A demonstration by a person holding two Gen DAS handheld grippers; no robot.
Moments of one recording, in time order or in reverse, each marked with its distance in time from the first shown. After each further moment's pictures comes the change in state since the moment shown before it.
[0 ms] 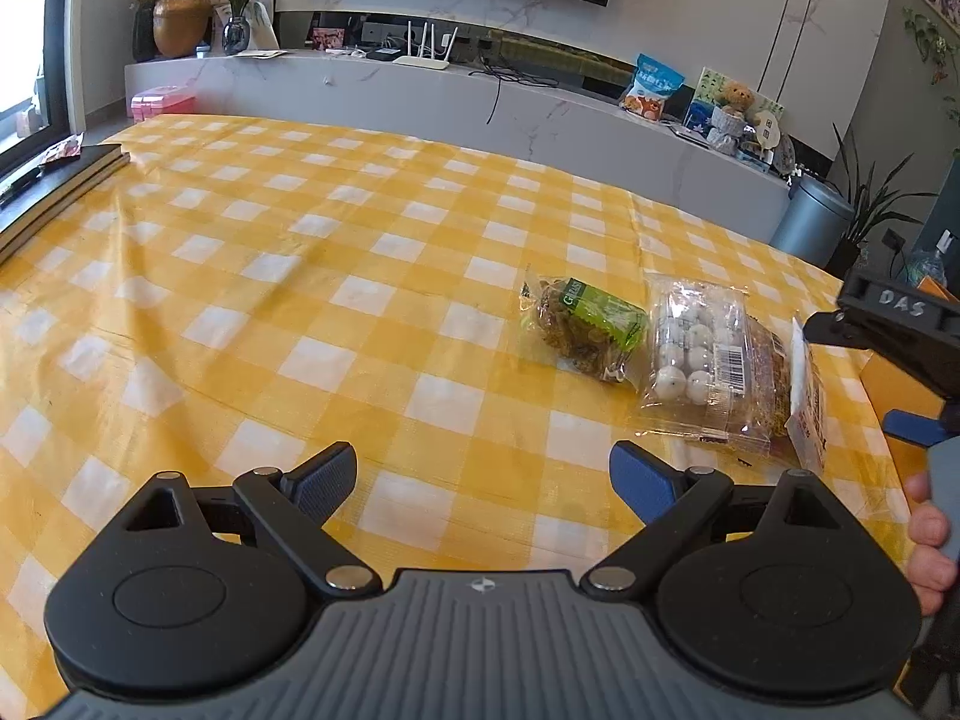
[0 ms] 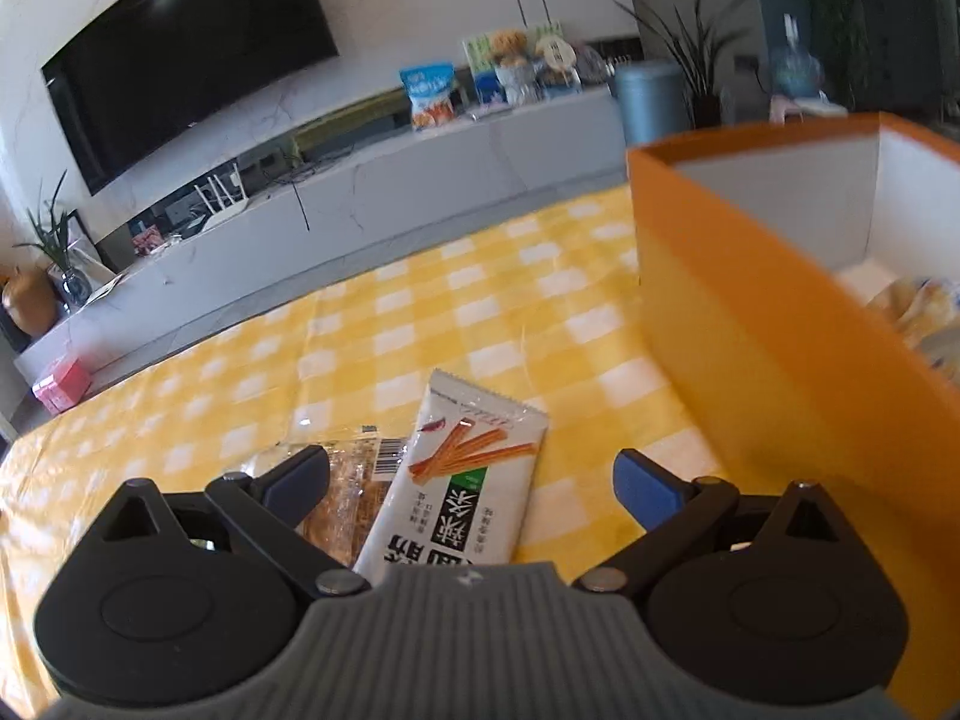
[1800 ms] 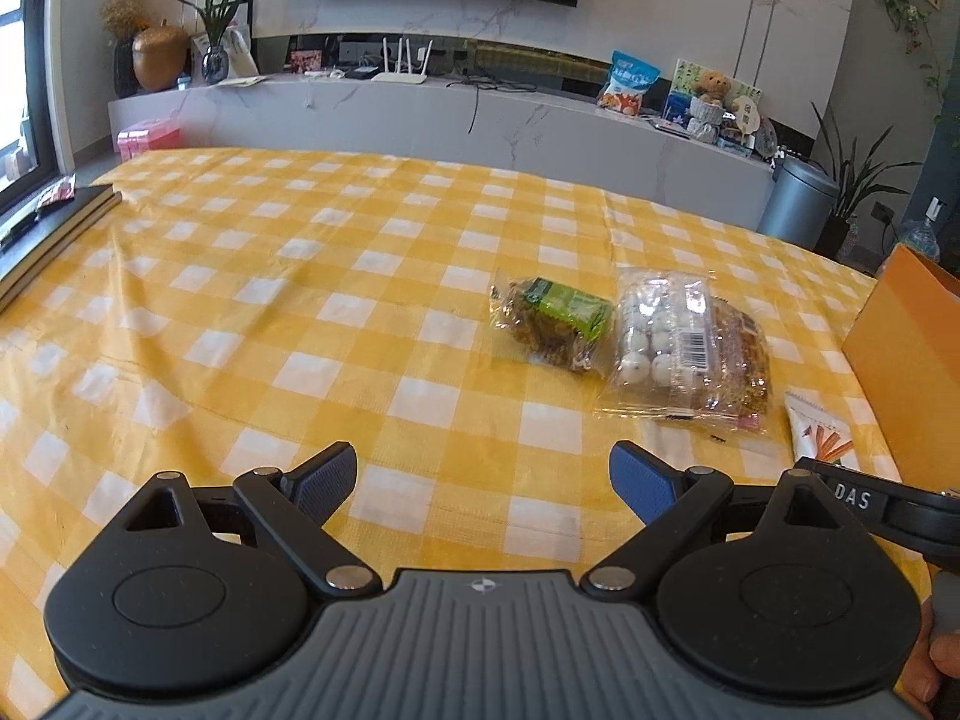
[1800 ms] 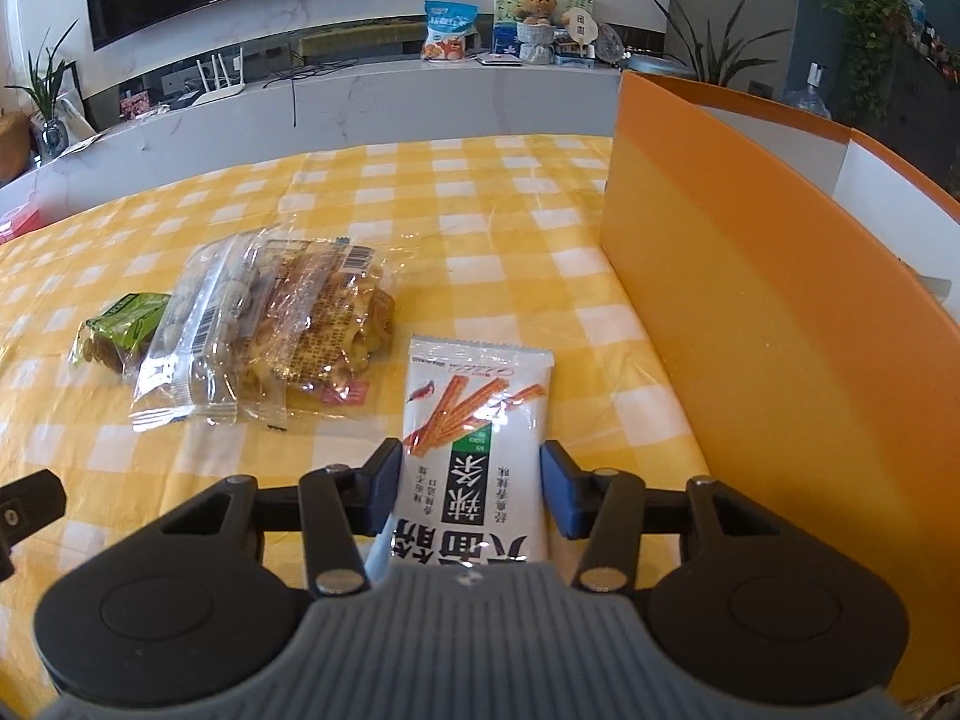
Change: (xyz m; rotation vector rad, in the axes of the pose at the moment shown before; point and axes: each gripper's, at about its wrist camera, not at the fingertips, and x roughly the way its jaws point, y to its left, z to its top) left arm -0.020 -0.017 -0.004 0.090 -0.023 0.005; right arm -0.038 0.001 -0.061 -0.237 0.091 -0.121
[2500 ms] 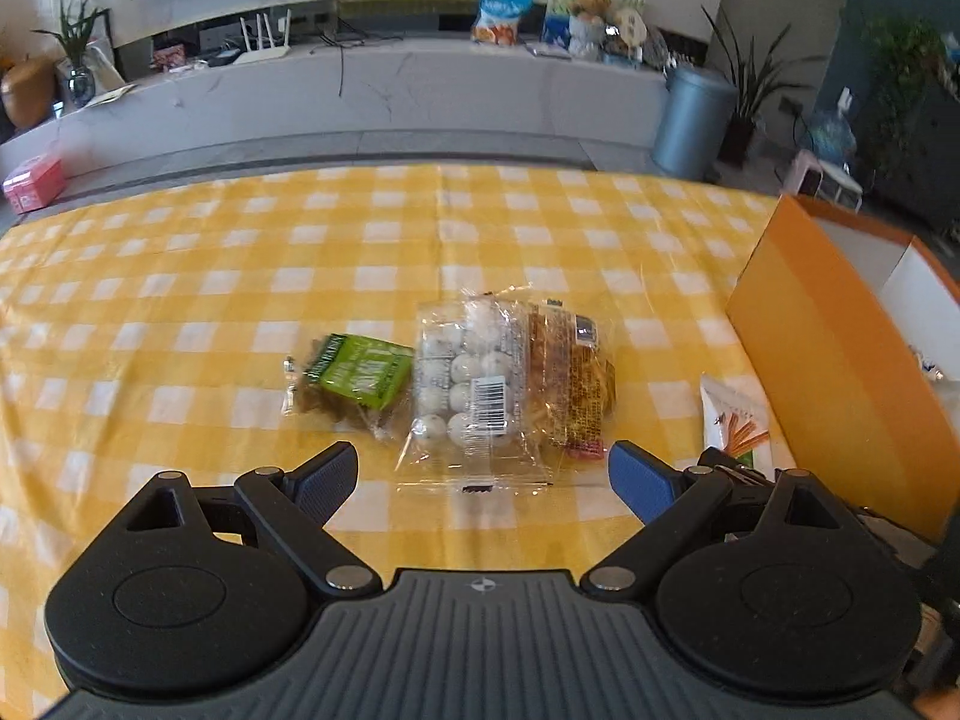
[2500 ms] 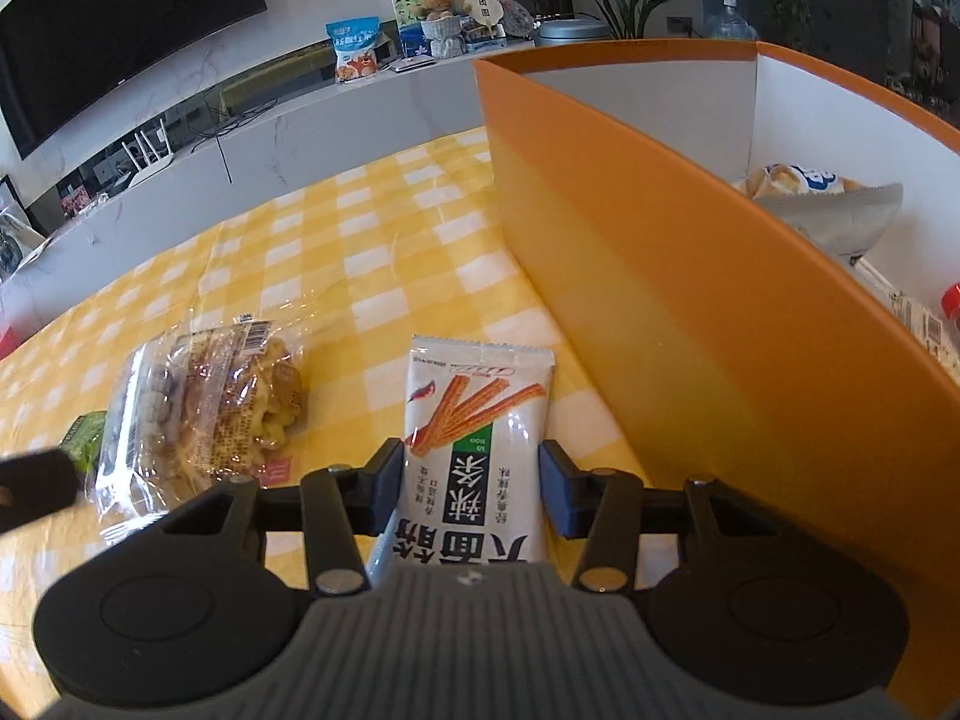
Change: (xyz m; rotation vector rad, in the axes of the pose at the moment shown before) left arm 0.032 -0.082 0.057 0.195 0.159 -0.128; right arm 0.011 -0.046 0.015 0.251 0.006 -0.008
